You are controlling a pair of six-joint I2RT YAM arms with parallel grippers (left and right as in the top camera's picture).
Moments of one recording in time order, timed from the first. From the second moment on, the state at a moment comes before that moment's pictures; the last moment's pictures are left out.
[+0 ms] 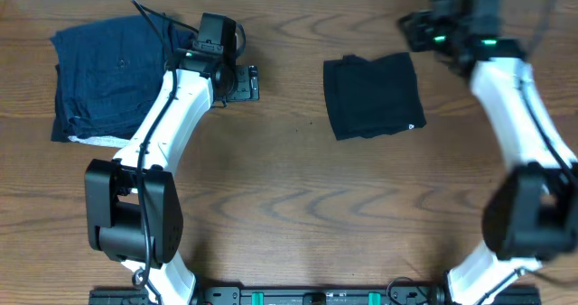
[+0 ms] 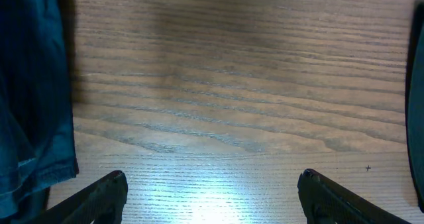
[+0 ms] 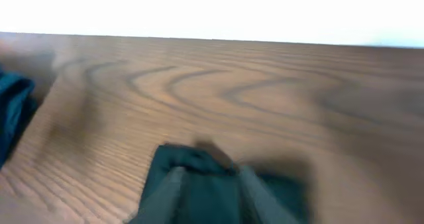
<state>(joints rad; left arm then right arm) -0.20 1.86 1.48 -0.77 0.01 -0.25 -0.02 1.85 1.57 -0.43 -0.38 0.07</state>
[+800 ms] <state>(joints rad) -0.52 1.86 1.48 -0.42 0.16 -0.45 -0.16 1.81 1.56 -0.65 -0.22 0.06</state>
